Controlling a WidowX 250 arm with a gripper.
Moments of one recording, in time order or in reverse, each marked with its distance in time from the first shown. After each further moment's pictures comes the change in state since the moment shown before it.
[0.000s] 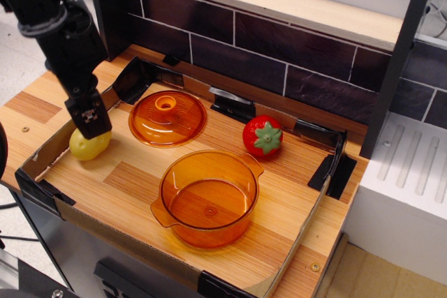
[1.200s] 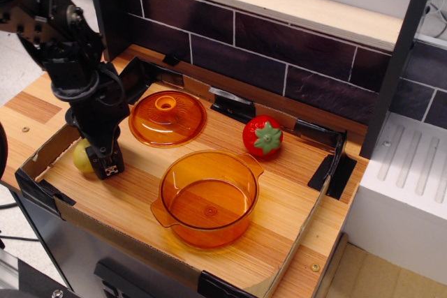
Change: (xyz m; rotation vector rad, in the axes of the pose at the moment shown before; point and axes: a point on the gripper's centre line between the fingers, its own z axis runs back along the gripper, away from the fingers) arm -0.008 -0.010 -0.048 0.108 0.058 -0.007
